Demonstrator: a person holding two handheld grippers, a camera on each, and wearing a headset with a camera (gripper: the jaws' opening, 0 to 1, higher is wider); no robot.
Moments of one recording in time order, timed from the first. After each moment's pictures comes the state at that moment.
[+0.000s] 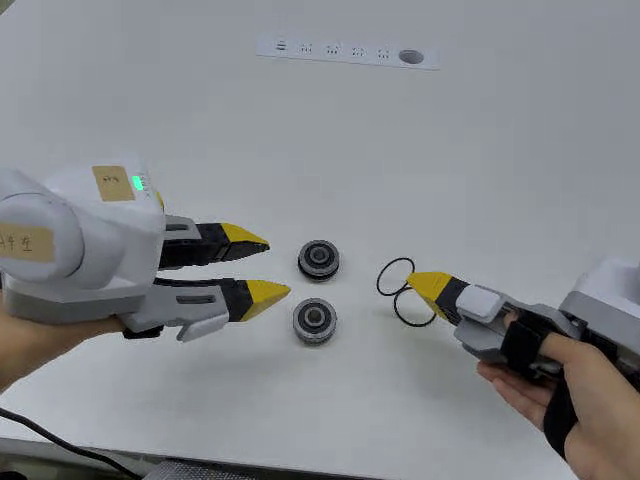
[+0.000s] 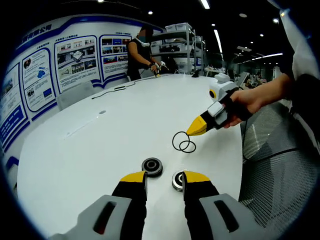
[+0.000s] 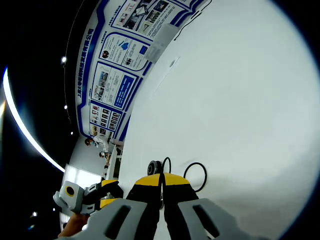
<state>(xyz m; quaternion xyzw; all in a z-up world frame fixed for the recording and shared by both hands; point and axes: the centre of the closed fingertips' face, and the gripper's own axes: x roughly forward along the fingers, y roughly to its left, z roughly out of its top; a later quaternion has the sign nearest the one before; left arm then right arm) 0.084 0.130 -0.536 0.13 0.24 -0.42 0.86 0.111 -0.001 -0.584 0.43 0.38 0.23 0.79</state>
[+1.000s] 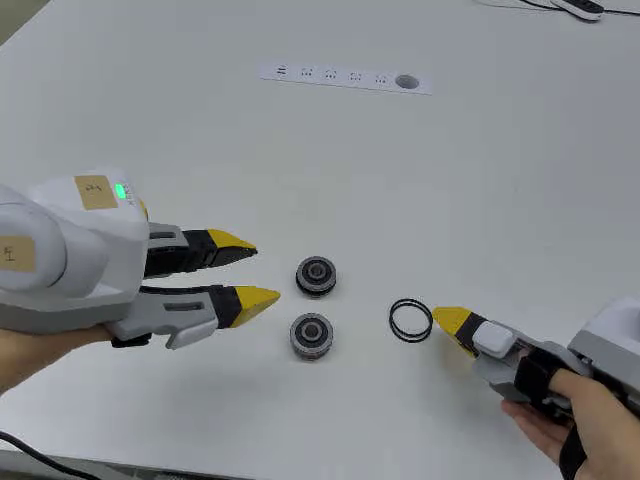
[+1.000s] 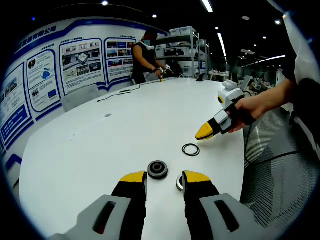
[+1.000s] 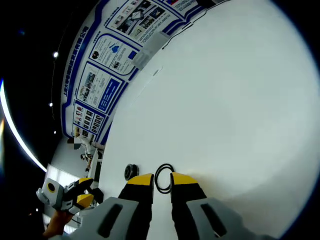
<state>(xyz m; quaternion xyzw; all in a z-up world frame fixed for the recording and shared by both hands) 0.091 0.137 -0.526 0.12 0.22 -0.41 0.88 0.111 -0.031 -0.600 0.38 0.38 0.17 0.83</state>
